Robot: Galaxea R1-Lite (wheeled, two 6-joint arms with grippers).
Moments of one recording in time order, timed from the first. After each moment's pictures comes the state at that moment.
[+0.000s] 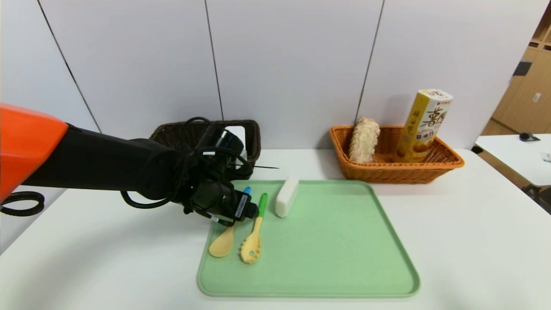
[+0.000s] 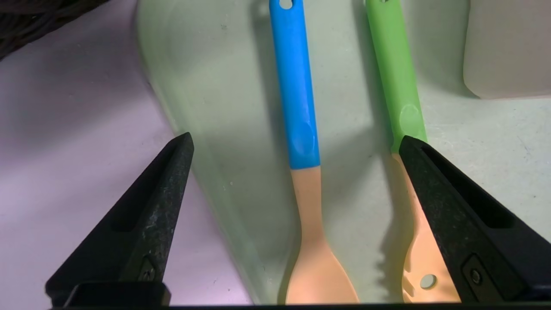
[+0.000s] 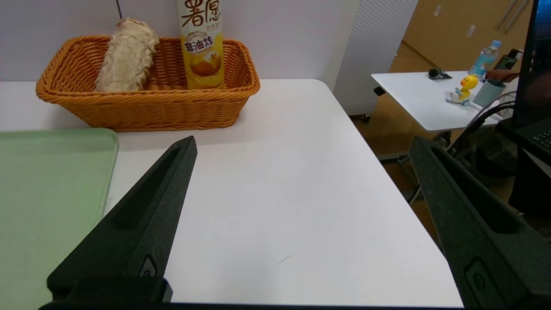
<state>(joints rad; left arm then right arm) -0.55 1.94 -1.27 0.22 0.09 -0.14 0.06 0.55 -0.38 -0.17 -0.33 -0.12</state>
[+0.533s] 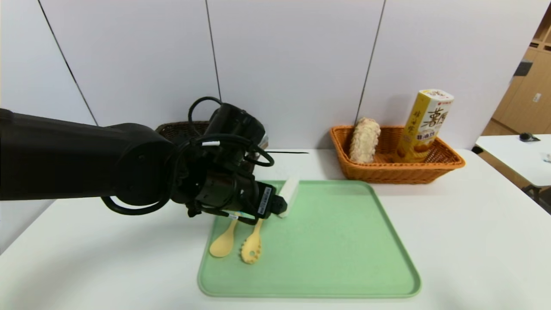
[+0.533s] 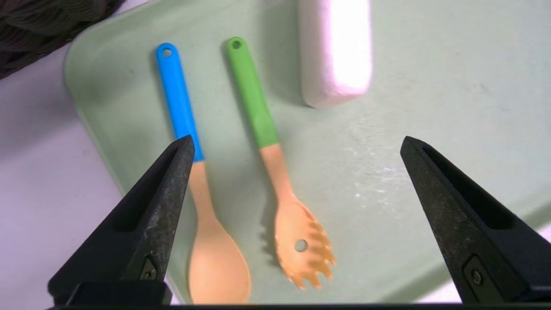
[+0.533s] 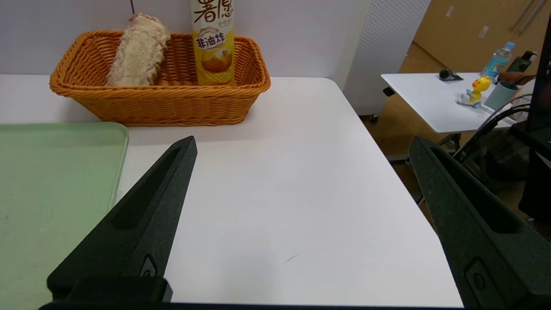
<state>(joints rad) -0.73 1.83 -1.32 0.24 0.09 -0.24 0.06 0.55 -0.37 -0.17 -0.30 -0.12</state>
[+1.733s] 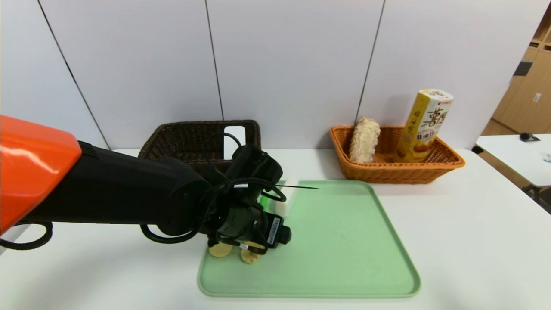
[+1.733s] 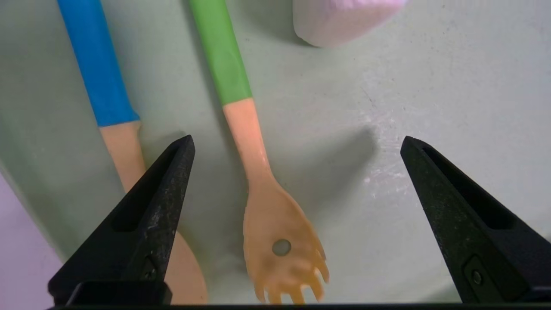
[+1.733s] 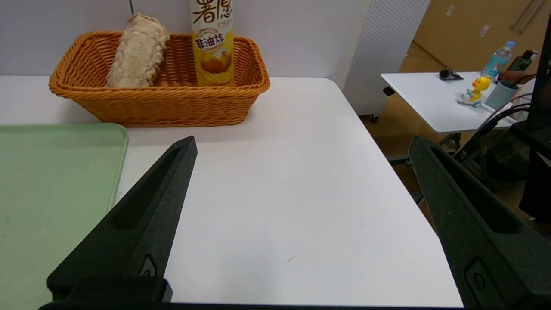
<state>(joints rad) -0.76 1.93 -1.22 0.17 0.10 -0.32 0.06 0.55 -0.38 -0.17 -0.30 -0.12</state>
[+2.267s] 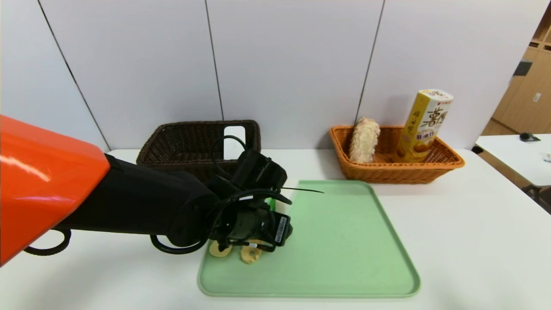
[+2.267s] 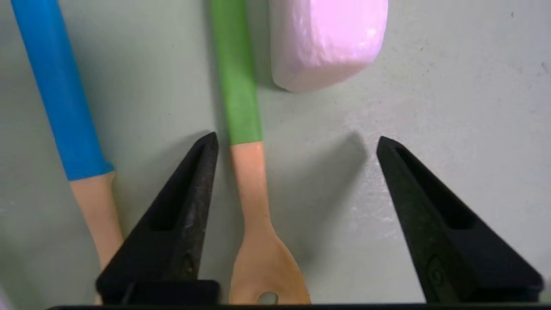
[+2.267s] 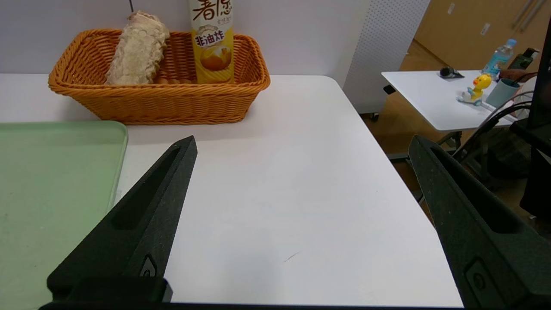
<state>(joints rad) -0.77 1.97 -1.17 0.01 0.10 -0.31 0.06 0.55 -0.37 -0.16 -0.30 -0.12</state>
